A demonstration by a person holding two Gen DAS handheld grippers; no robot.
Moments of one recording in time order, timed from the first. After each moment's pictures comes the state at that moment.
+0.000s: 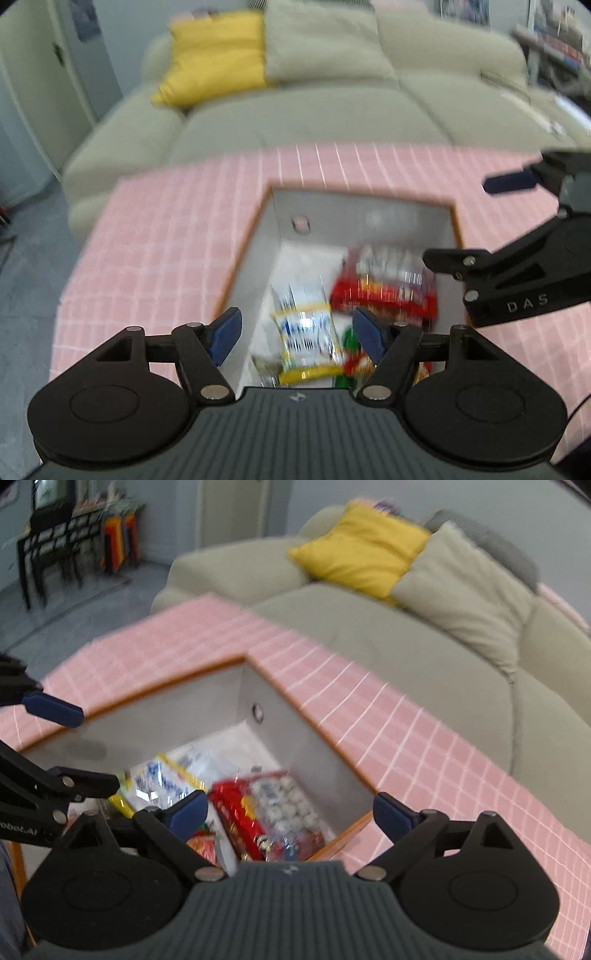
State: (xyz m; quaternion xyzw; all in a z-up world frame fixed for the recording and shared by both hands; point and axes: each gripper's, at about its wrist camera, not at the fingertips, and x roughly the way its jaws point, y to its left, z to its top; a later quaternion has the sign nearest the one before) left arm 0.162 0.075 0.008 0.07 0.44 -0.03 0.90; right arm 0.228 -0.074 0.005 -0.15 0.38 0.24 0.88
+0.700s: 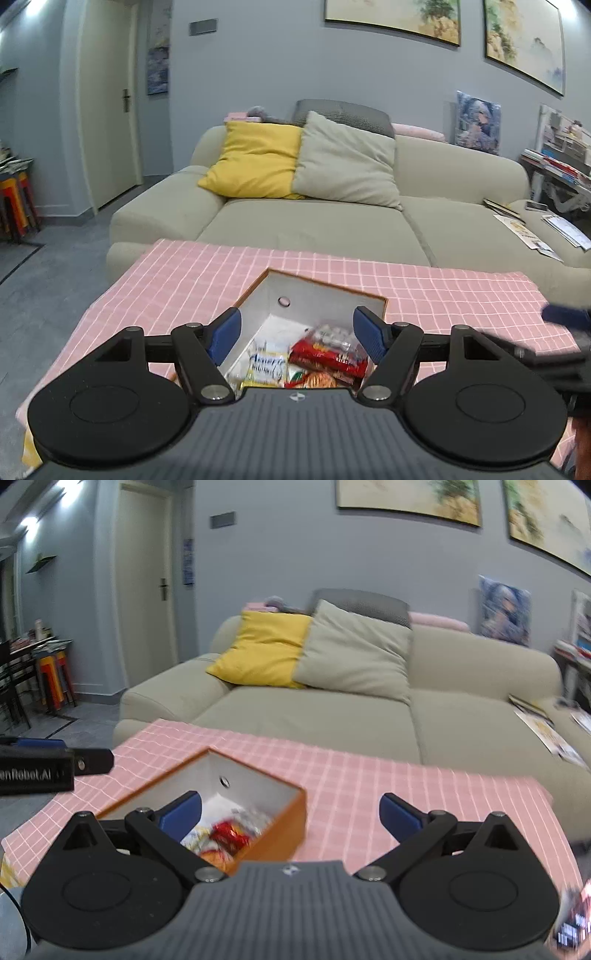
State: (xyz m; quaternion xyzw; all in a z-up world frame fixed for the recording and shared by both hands) left arm 0.041 0.034 0.080 -0.02 0.28 0.03 0.96; right arm 0.046 -0.160 0.072 -0.02 0.27 0.11 0.96
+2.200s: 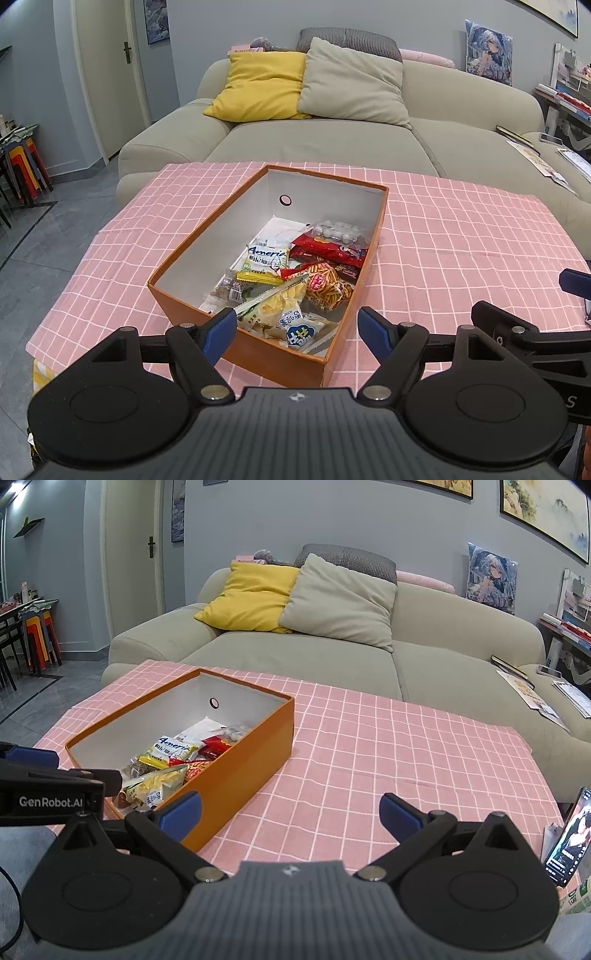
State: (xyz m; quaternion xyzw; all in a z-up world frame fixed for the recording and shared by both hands) left arm 0.004 0.008 0.025 0.01 0.39 0.04 0.92; right arm 0.000 -0.164 0.027 -0.05 0.32 0.10 0.94
